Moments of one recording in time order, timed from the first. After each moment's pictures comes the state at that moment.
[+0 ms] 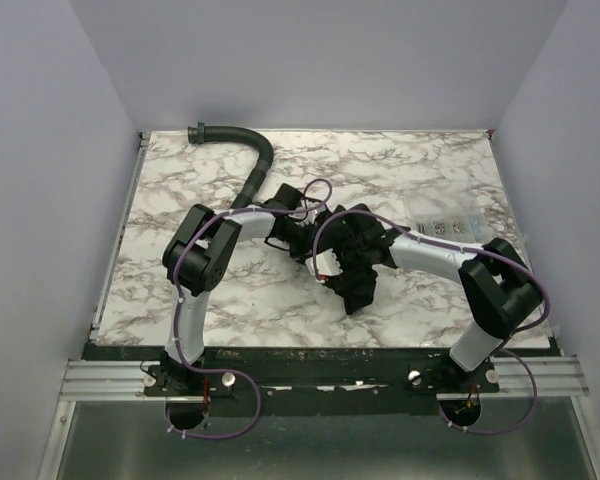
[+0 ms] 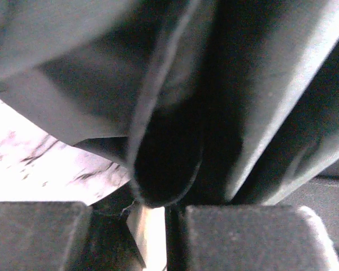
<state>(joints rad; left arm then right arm) -0.54 2.08 1.27 -0.30 0.81 -0.45 0.68 1.67 0.92 -0.27 -0.34 -1.38</state>
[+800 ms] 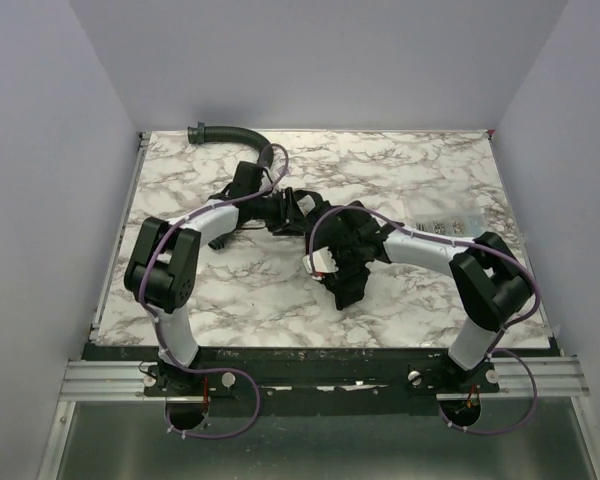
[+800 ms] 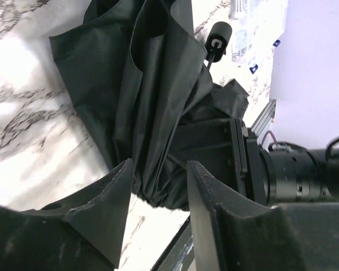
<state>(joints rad) -0.33 1.80 1.15 -0.12 0.79 -0.62 0.67 1.75 1.00 -0.33 -0.41 -1.38</state>
